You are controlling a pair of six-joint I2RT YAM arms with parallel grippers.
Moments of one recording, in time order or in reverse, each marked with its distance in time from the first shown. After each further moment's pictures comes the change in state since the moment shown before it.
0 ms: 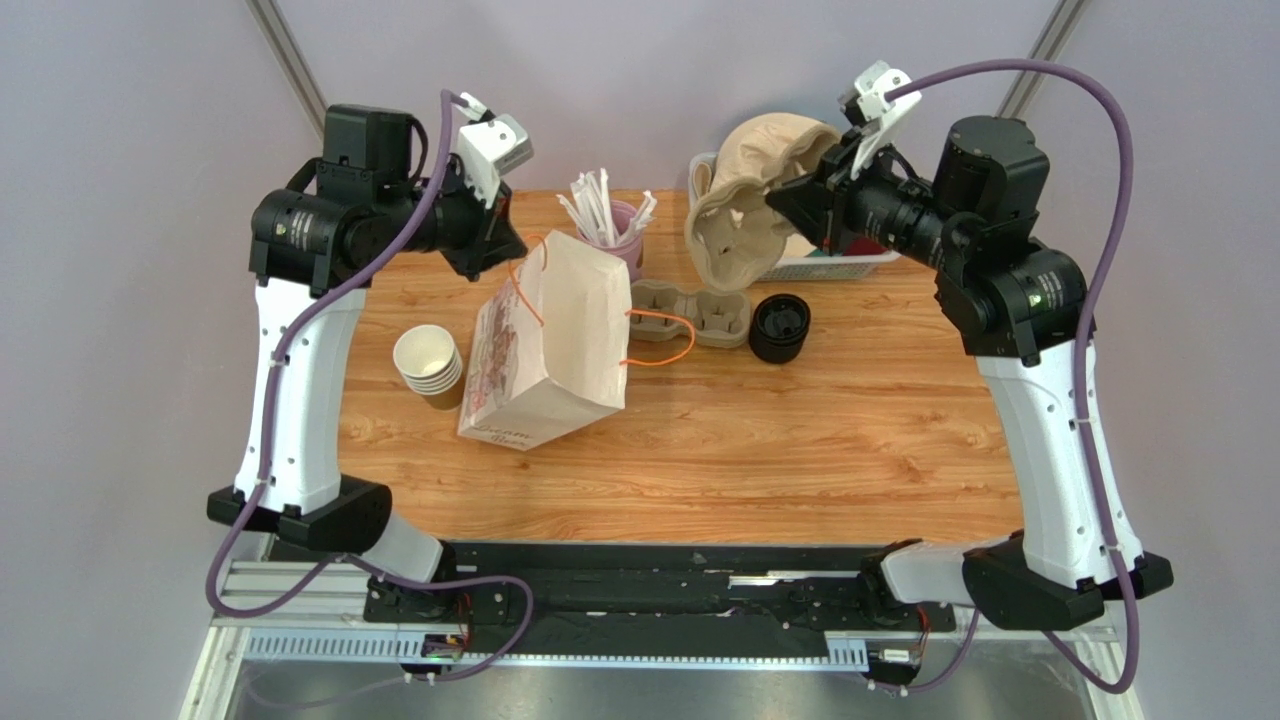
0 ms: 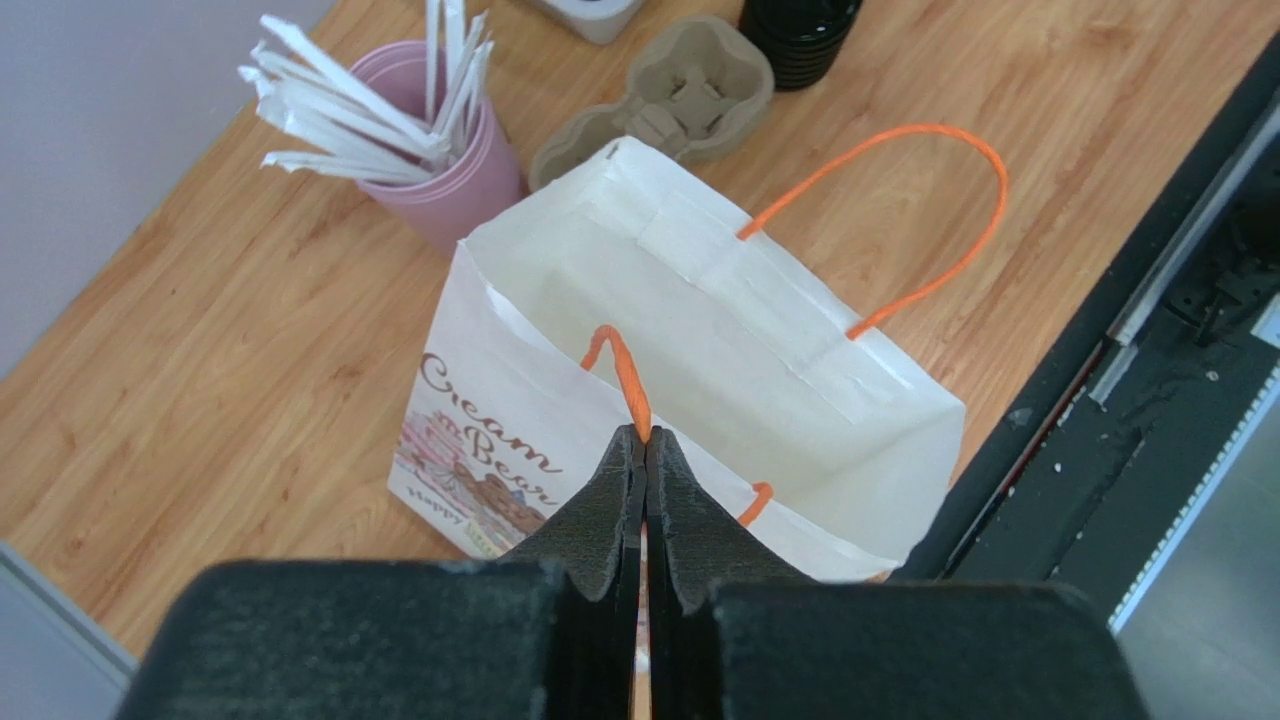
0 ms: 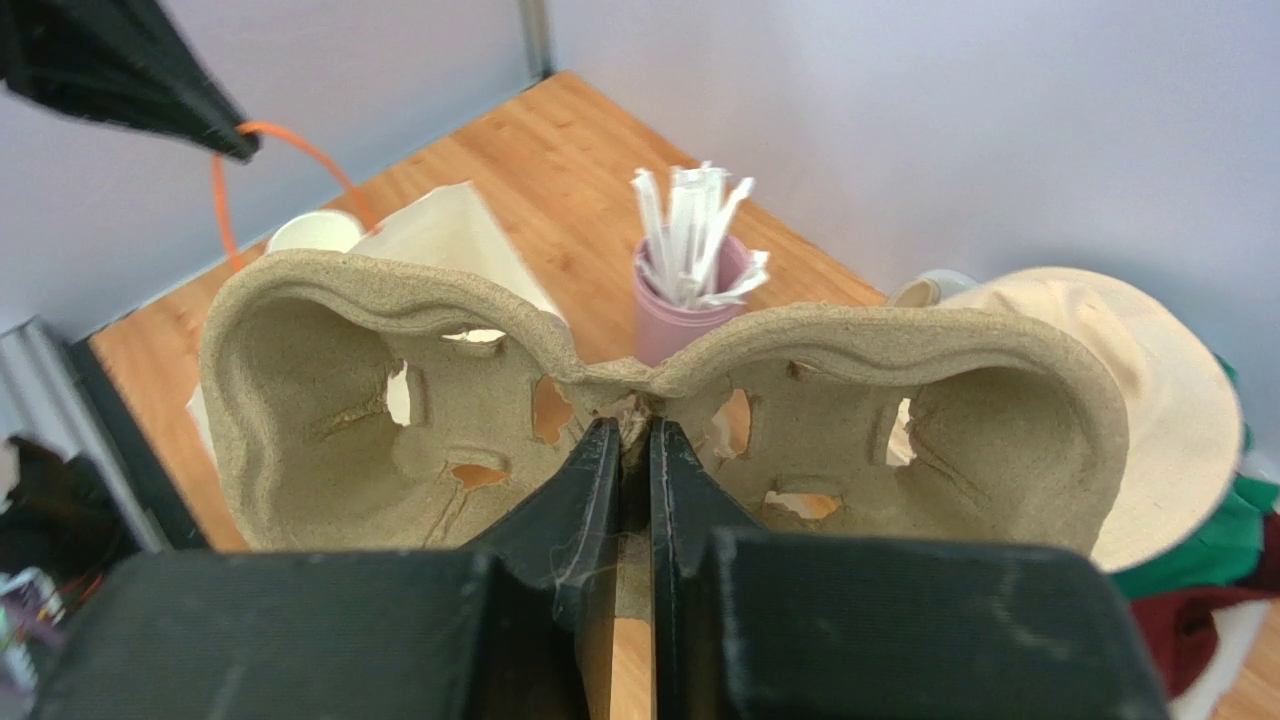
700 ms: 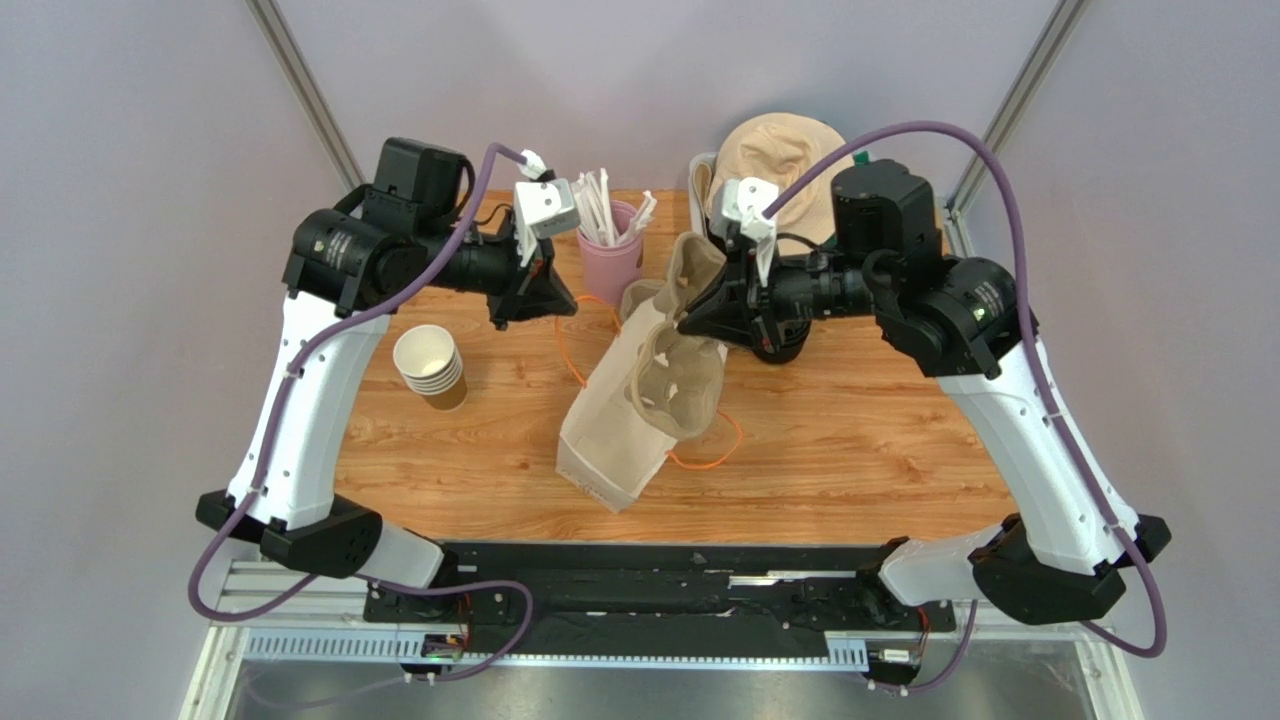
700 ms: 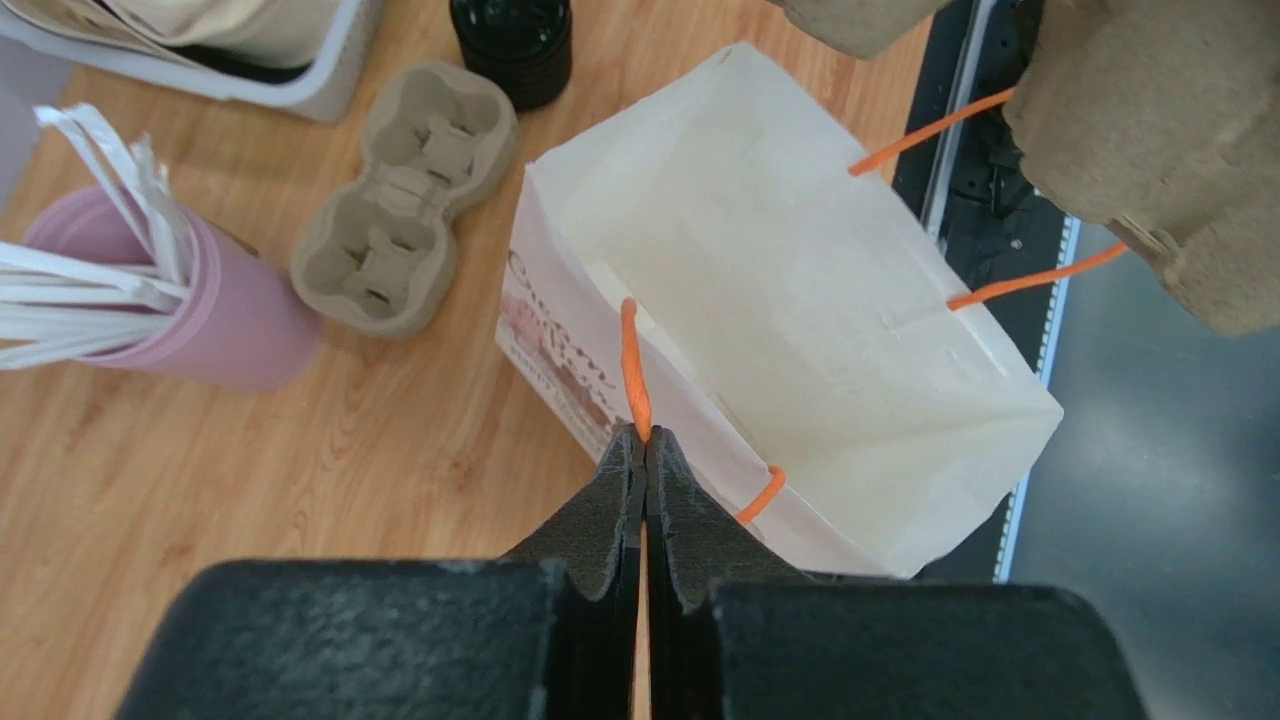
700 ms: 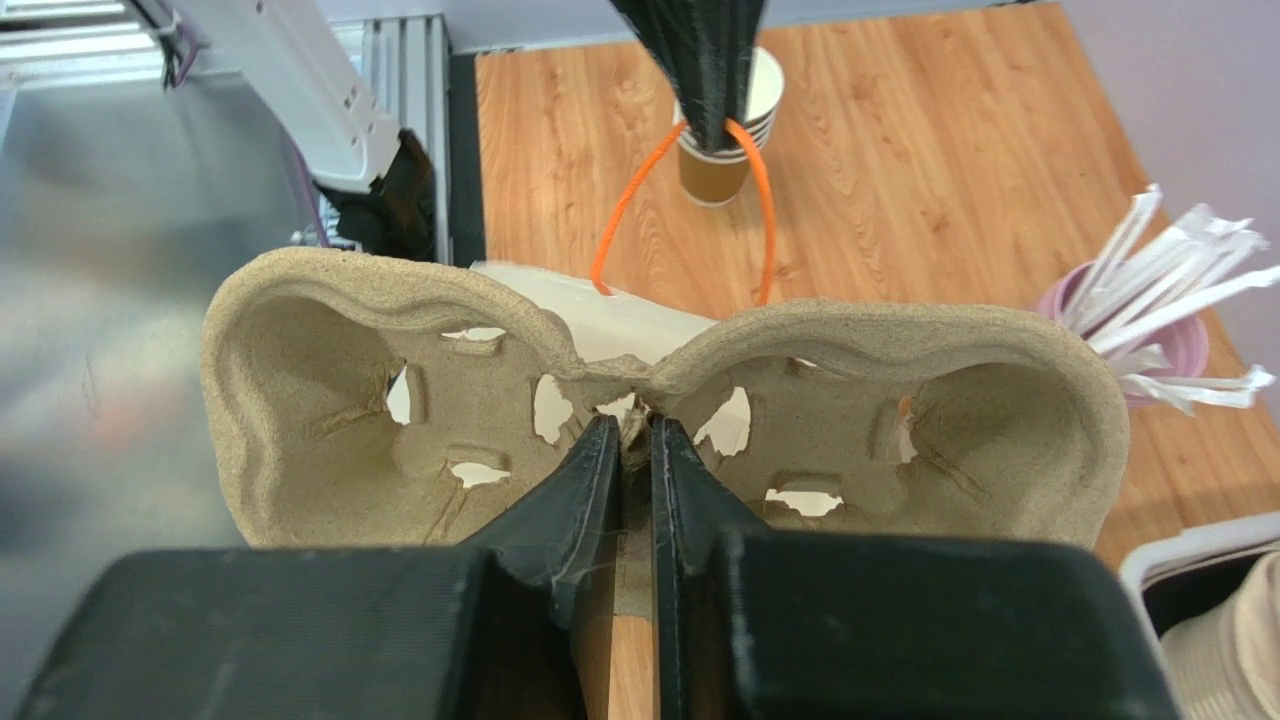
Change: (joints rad) left arm -0.149 -0.069 -0.141 -0.005 0.221 0.135; right arm 0.294 0.022 -0.009 -0.214 -0.277 -0.219
